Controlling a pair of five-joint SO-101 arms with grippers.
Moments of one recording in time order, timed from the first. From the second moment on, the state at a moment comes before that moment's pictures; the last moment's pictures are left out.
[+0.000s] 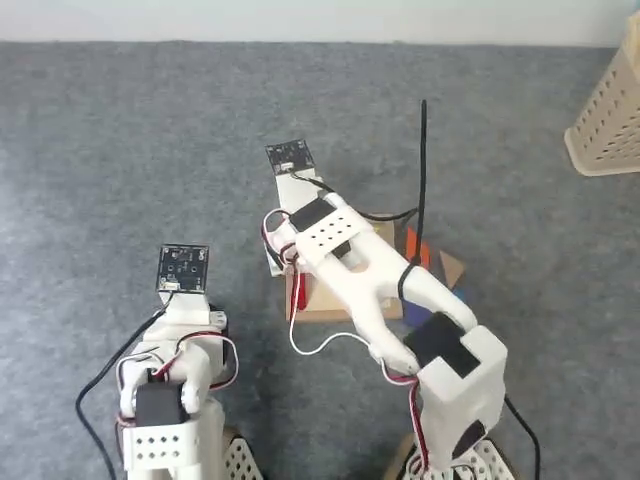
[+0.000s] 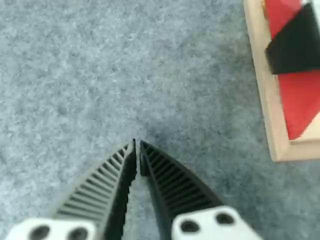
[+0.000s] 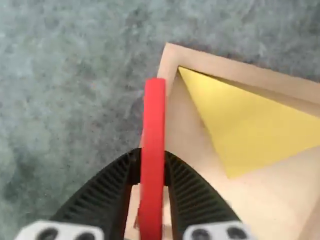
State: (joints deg) left arm -10.1 -103.3 97.2 72.0 -0.7; right arm -42.5 17.4 7.8 57.8 -22.0
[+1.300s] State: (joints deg) left arm -10.2 -103.3 97.2 72.0 -0.7; right arm -36.2 16.7 7.7 63.5 -22.0
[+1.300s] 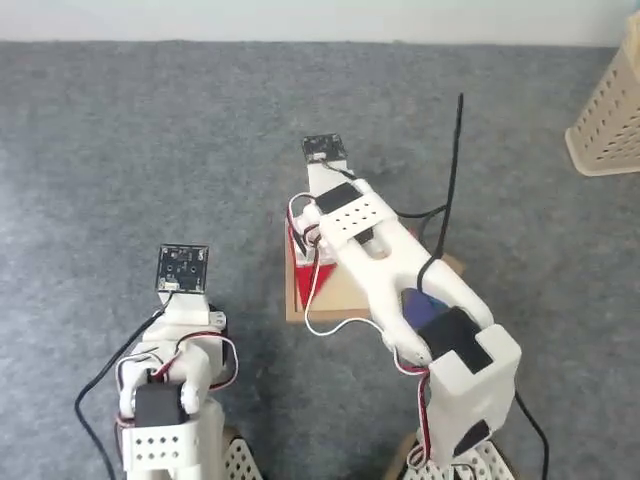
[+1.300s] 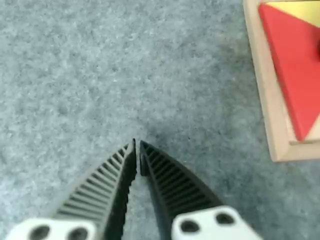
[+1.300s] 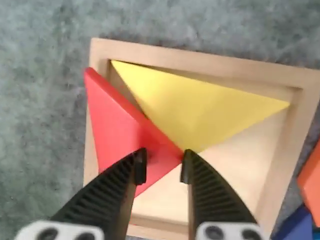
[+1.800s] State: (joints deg) left arm -10.2 -103.3 97.2 72.0 -0.7; right arm -36.2 16.6 7.7 64.0 -22.0
